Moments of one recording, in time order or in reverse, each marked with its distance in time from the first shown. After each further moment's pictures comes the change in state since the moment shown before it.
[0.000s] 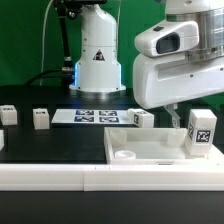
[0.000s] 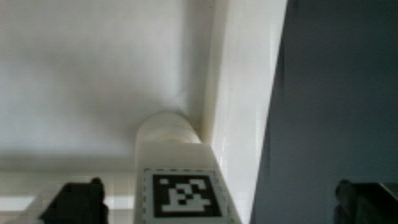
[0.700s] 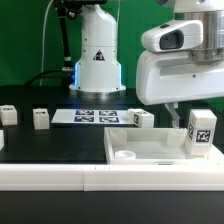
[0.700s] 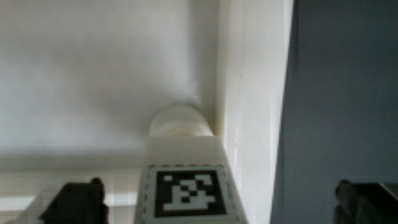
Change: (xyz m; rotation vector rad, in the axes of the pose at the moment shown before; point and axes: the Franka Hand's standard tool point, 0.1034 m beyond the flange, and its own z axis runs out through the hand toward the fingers) arm 0.004 0.000 0.003 -0.079 0.034 0.090
